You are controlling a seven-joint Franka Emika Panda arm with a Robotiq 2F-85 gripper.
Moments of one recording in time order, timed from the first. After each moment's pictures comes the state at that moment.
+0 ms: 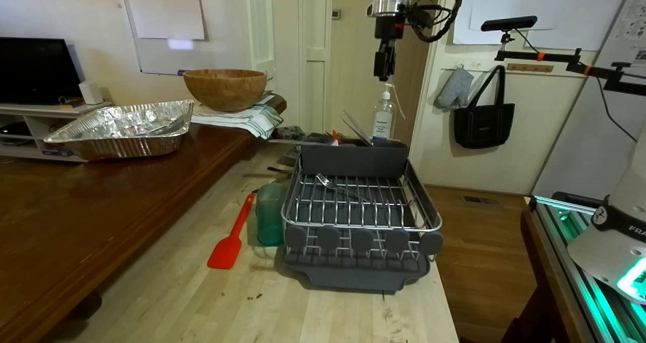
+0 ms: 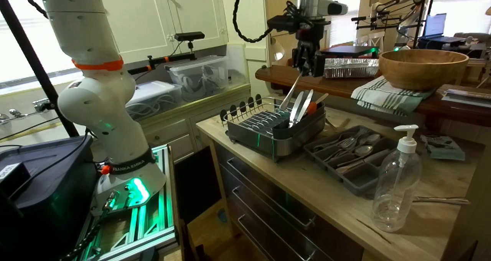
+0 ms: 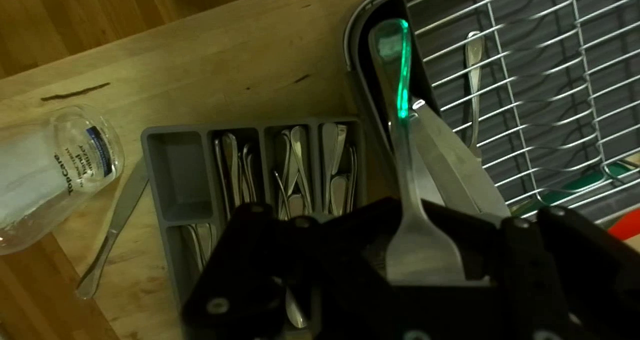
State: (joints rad) arm -0.22 0.08 -0.07 -1.89 0.06 1.92 -0.28
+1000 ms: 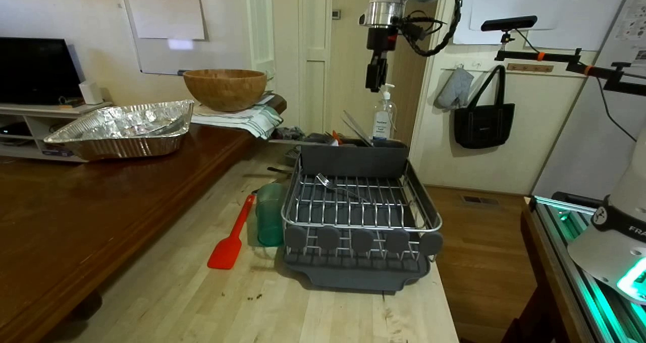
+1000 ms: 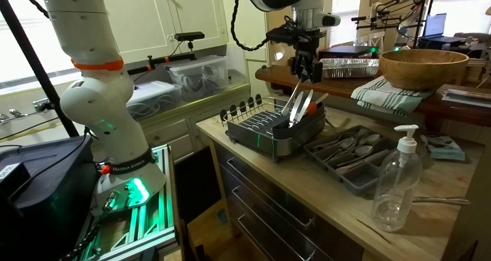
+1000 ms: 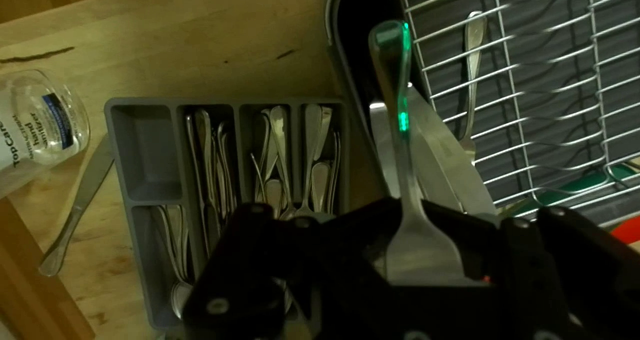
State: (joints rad) arm -0.16 0.09 -0.07 -1.95 0.05 2.05 -0.28
